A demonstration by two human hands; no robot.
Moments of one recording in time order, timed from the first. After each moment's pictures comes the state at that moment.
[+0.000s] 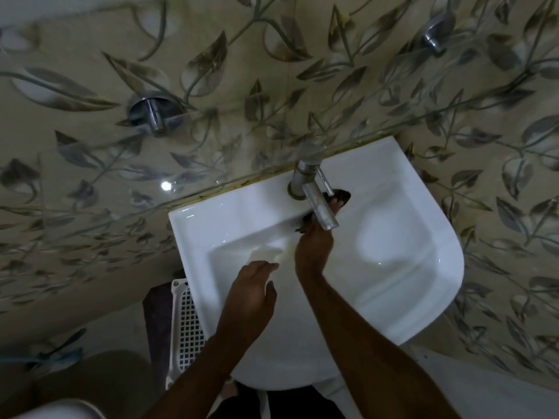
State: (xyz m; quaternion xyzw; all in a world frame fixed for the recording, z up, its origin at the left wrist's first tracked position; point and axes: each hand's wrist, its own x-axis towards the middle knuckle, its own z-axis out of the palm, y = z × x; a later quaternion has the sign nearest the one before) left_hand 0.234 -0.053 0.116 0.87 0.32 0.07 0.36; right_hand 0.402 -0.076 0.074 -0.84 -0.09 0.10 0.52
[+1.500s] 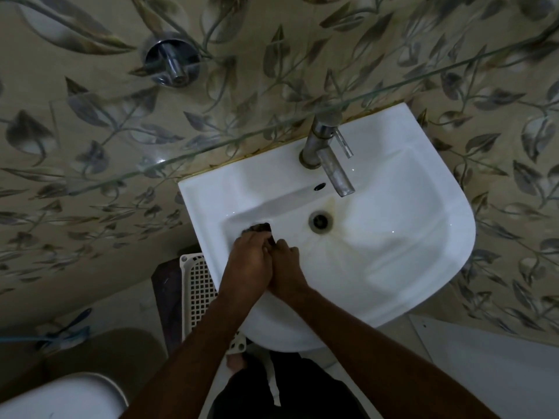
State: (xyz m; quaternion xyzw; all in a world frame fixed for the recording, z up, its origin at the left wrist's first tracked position) left_hand 0.226 -0.029 0.109 0.85 0.36 0.06 0.38; right_hand 0.294 -0.099 0.037 -0.85 -0.46 0.25 0.11
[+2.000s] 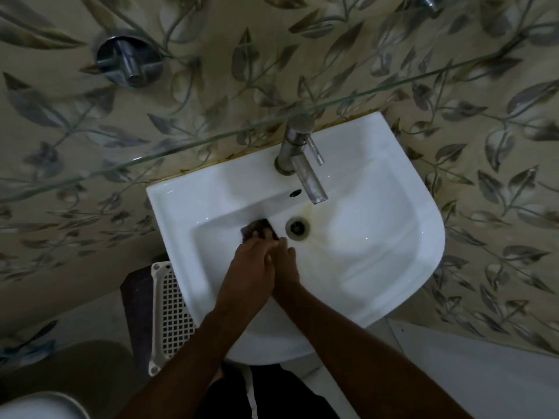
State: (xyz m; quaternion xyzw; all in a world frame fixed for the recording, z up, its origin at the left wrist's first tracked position) left_hand 0.257 -0.069 0.113 0.83 0.35 0.08 0.42; right_hand 0.334 -0.119 0.015 -0.88 -0.42 0.21 0.00
